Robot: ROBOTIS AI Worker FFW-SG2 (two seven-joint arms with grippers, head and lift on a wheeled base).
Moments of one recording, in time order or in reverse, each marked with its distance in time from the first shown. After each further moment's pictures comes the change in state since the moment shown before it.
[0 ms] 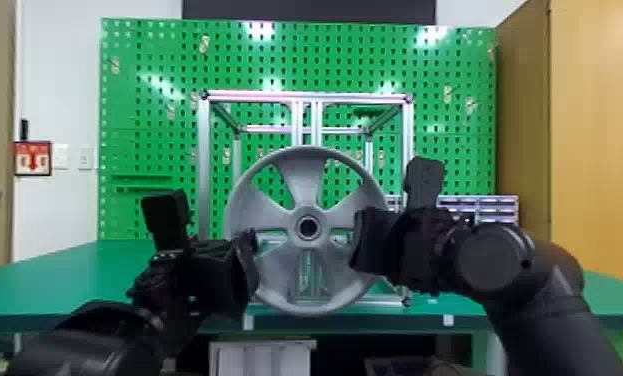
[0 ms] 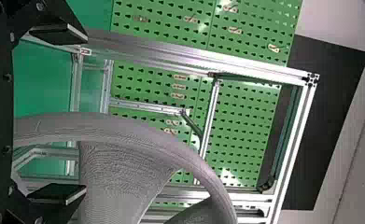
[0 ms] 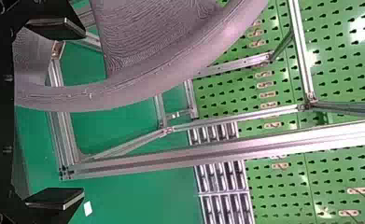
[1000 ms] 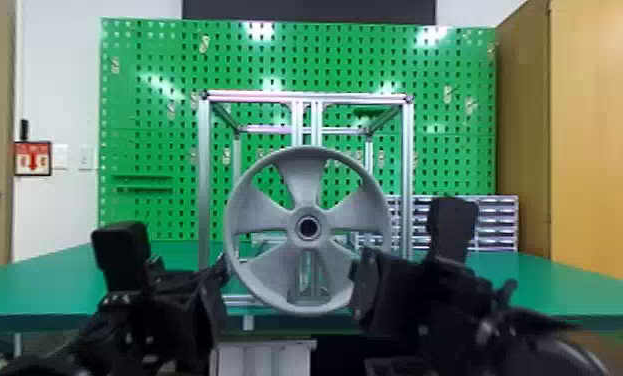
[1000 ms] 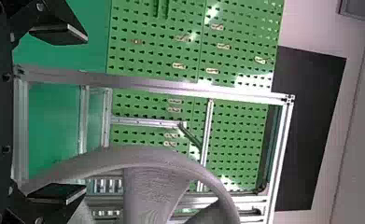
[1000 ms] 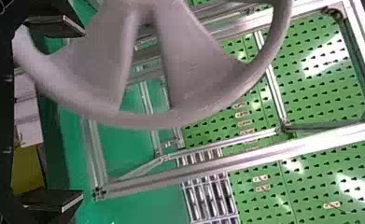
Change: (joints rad) left arm 0.250 0.076 0.089 -0.292 -0.083 0.044 0.008; right arm 0.357 -0.015 -0.015 -0.408 0.040 -0.082 0.140
